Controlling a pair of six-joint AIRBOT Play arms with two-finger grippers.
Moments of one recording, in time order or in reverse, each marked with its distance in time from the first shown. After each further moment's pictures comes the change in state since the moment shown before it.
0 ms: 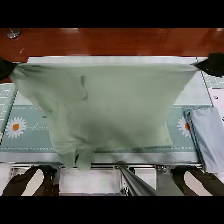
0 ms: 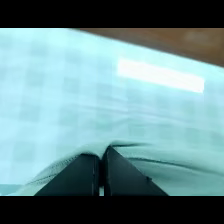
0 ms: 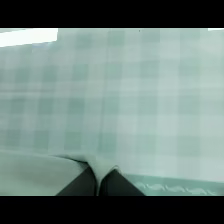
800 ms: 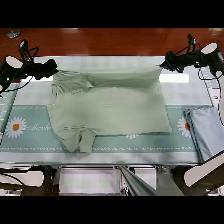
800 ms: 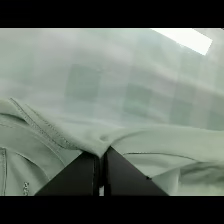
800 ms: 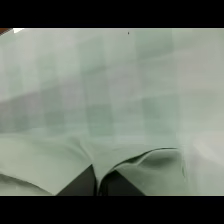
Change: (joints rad) left arm -0.147 -0.699 0.257 -0.026 0.181 -0.124; right arm 0.002 -0.837 0.444 0.270 -0.079 0.017
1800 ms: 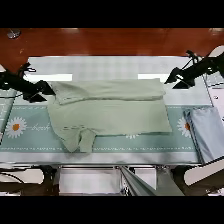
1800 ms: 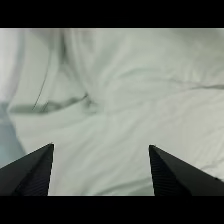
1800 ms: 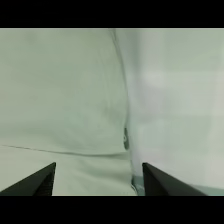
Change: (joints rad) left arm 0.195 0.036 -0.050 0.096 -0.642 0.075; right arm -0.084 0.108 -0.086 -0.247 0.393 0.016
